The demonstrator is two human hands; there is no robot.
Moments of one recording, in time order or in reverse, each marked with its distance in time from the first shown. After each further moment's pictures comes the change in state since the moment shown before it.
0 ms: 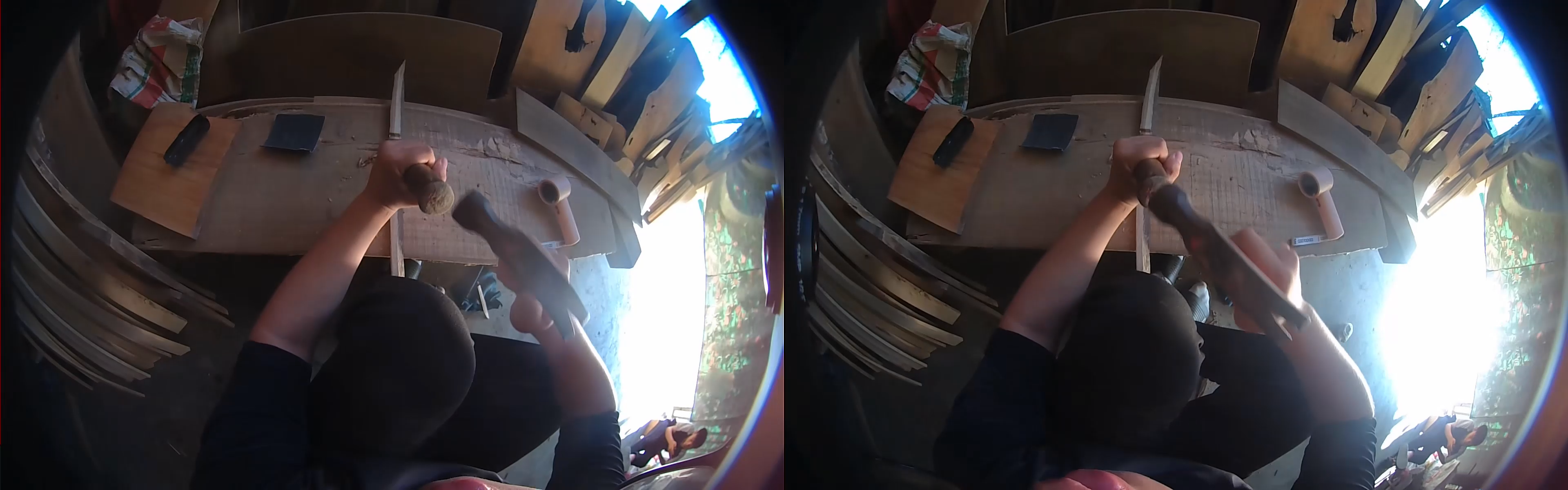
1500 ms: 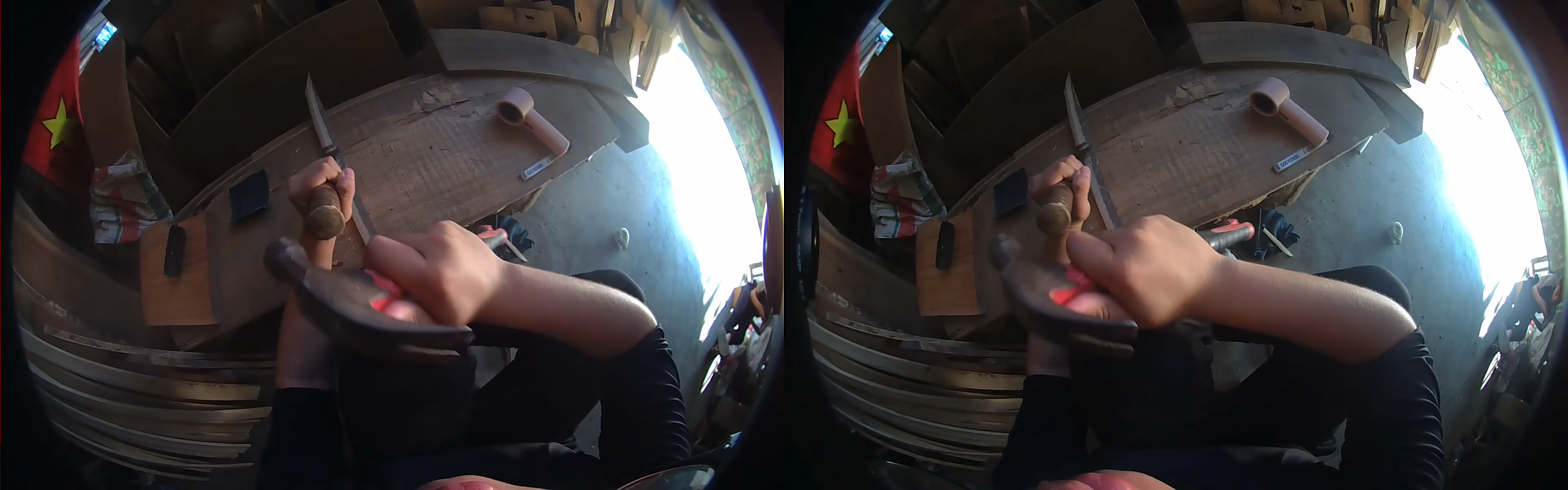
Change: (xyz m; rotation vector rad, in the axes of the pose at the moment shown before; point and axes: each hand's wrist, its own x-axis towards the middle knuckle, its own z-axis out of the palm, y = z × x) left_hand -0.004 -0.006 -0.019 -0.100 -0.172 0.007; right_hand 0.022 -0.032 0.027 0.302 0.027 -0.010
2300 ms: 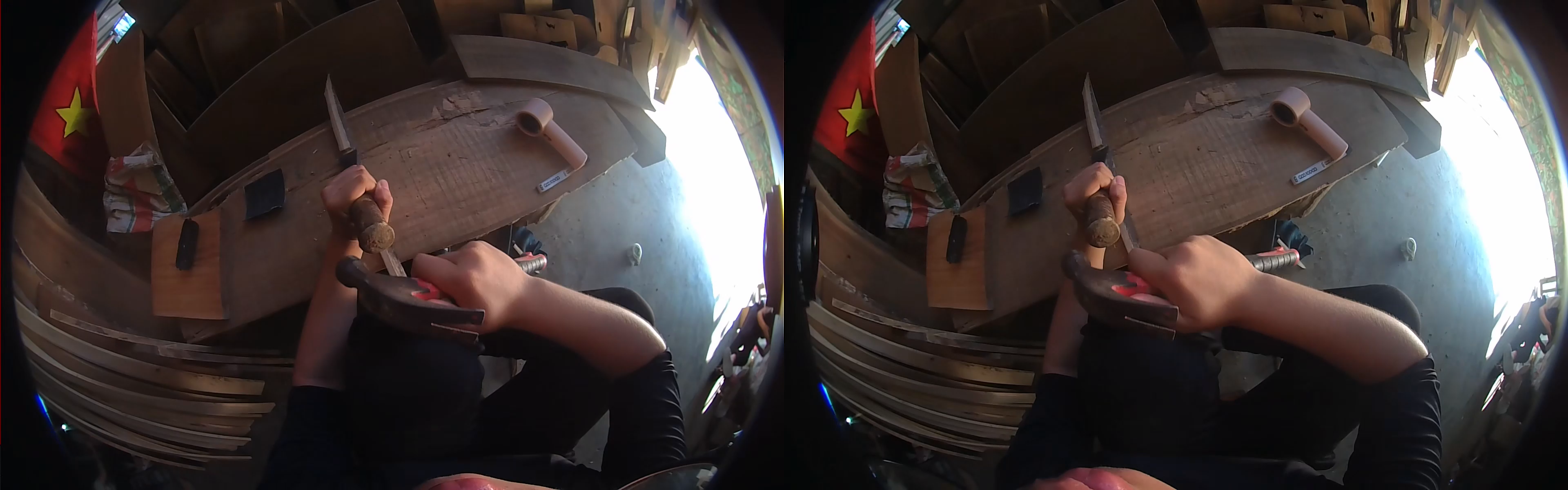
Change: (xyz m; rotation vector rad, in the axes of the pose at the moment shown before) left_hand -0.008 0.000 0.020 0.171 0.017 0.136; right_hand -0.030 0.025 0.002 0.008 -0.135 0.100
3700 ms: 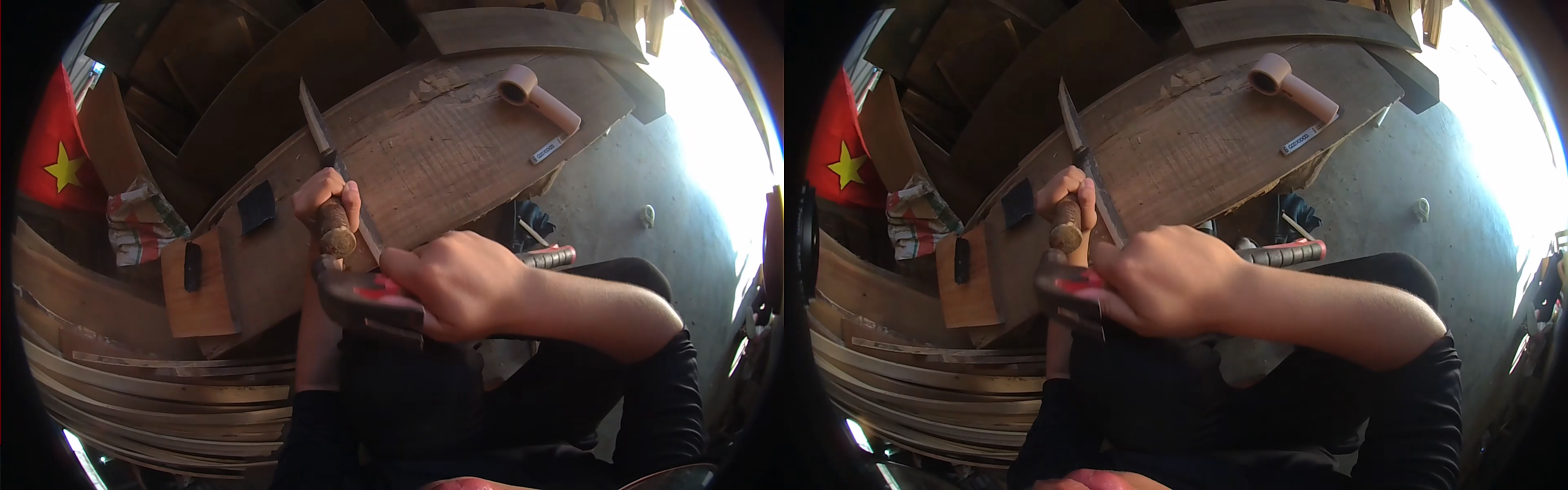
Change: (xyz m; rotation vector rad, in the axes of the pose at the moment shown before) left_hand 0.007 -0.004 -0.007 -0.108 -0.060 0.030; right_hand 0.009 -0.023 -0.020 0.020 -0.087 0.202
